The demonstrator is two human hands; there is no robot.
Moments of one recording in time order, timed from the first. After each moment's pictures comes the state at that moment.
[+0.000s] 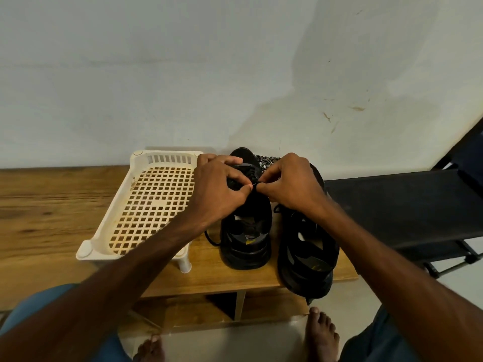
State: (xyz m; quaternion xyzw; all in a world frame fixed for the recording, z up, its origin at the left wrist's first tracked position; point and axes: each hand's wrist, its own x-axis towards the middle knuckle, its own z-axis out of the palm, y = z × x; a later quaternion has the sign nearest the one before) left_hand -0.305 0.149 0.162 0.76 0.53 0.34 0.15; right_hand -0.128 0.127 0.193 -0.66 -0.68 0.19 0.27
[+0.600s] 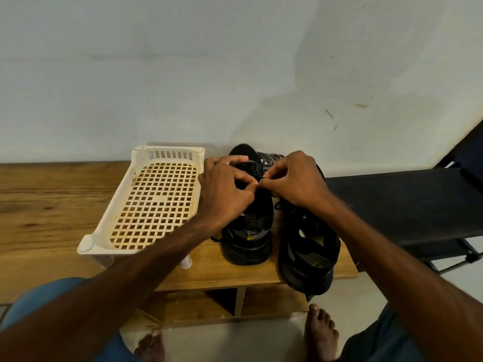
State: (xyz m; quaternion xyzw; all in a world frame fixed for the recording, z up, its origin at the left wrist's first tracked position) left_hand -0.287 0.143 0.150 0.72 0.56 0.36 0.18; right_hand -0.122 0.127 0.188 -0.66 -0.66 0.21 0.29
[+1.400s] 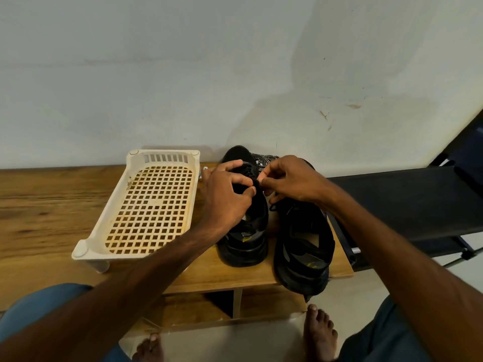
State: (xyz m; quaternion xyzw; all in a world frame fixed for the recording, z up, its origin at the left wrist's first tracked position) left_hand -0.278 0.132 0.151 0.69 0.57 0.39 0.23; right_hand -0.099 0.141 0.184 -0.59 -0.68 0.36 0.25
